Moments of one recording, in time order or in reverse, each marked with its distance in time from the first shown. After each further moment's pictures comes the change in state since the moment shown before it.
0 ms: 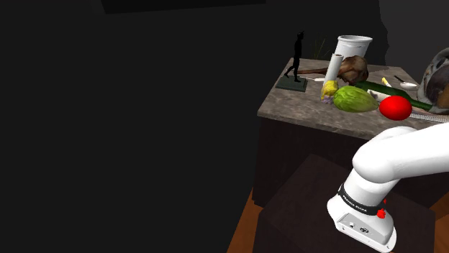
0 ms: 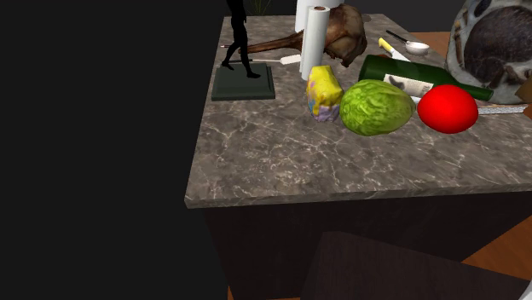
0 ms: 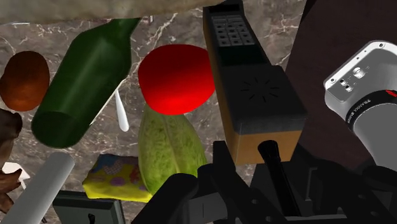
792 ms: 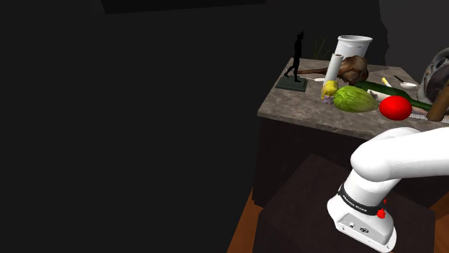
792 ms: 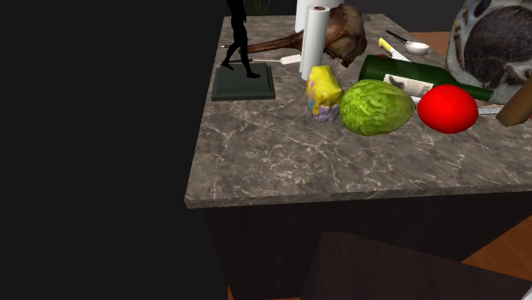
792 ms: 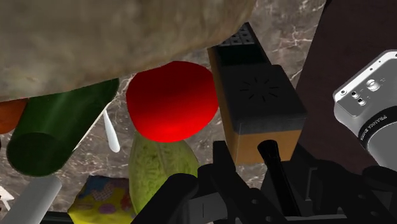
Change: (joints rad) arm -0.063 -0.070 -0.012 -0.202 -0.051 0.137 -0.003
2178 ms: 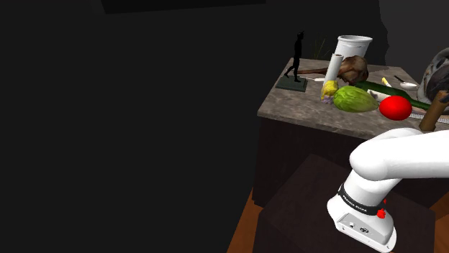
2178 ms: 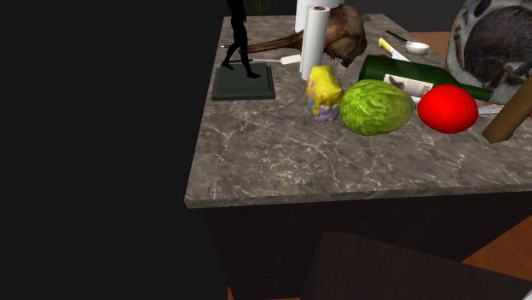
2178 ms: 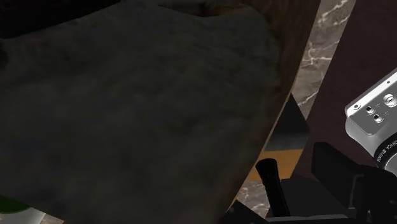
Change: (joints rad) arm -0.041 -0.050 -0.048 -0.169 -0.055 0.135 -0.010
